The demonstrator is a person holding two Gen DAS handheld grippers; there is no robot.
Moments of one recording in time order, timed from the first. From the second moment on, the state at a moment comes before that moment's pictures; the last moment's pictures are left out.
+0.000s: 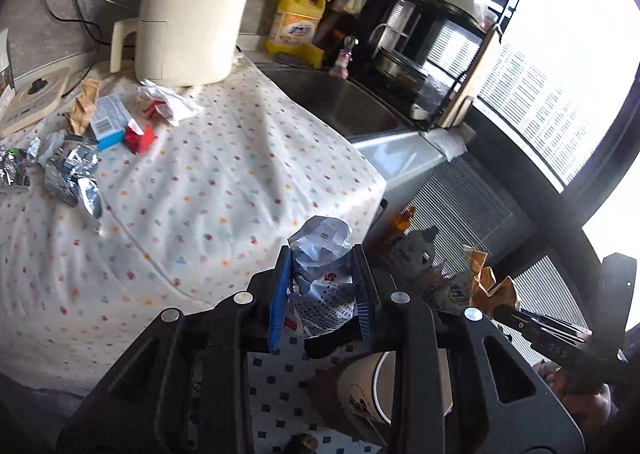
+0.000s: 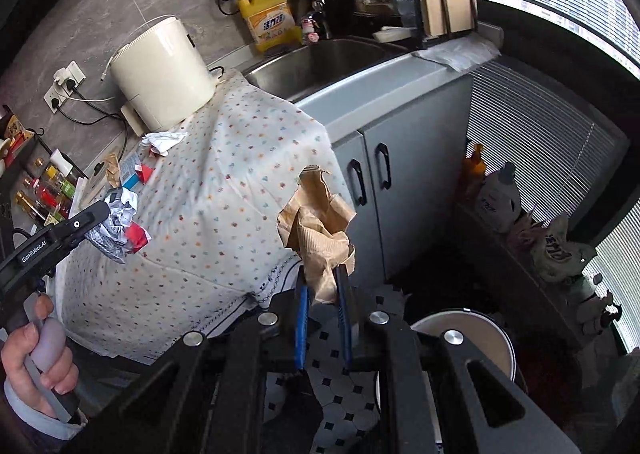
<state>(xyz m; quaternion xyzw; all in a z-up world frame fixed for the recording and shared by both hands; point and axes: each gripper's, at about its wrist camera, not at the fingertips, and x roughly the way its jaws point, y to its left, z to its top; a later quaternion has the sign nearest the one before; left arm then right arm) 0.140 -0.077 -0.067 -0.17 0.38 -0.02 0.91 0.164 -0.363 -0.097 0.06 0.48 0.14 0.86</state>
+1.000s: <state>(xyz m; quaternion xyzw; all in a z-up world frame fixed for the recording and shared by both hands) 0.132 -0.287 -0.159 -0.12 0.49 -0.18 0.85 0.060 -0.539 -0.155 0.08 0.54 -0.03 0.84</state>
